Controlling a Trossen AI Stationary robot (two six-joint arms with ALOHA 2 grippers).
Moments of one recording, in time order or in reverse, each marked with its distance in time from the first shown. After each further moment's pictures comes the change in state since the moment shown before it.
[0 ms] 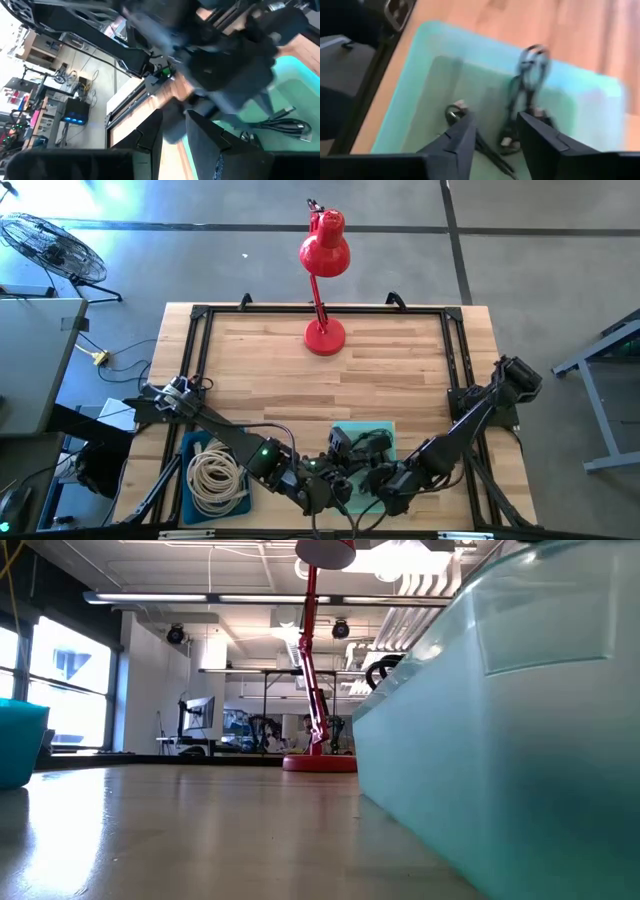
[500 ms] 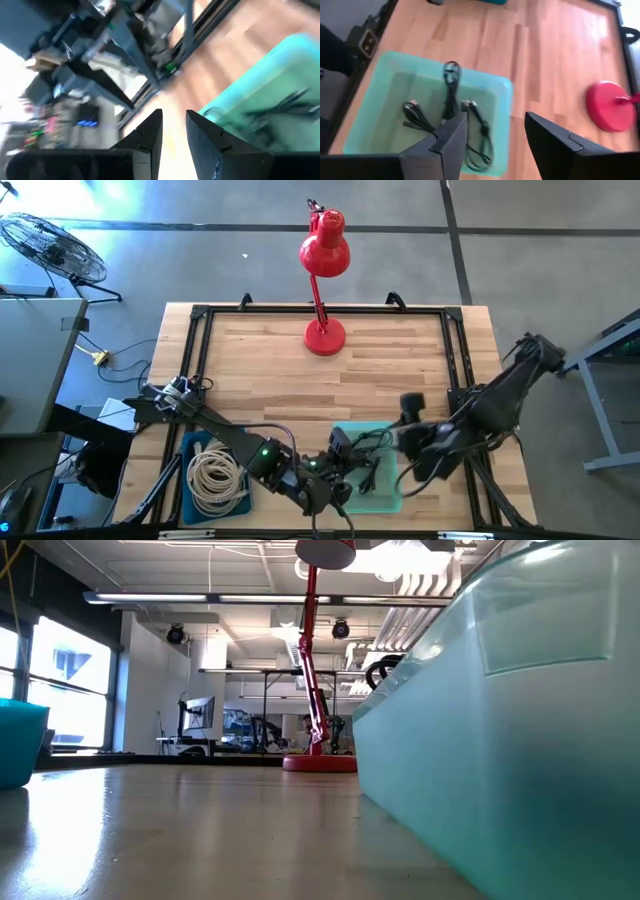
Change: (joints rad) left arm 0.002 0.000 0.000 -0.015 -0.014 0.095; right arm -0.001 -0.309 0.125 -0.365 0.170 0.008
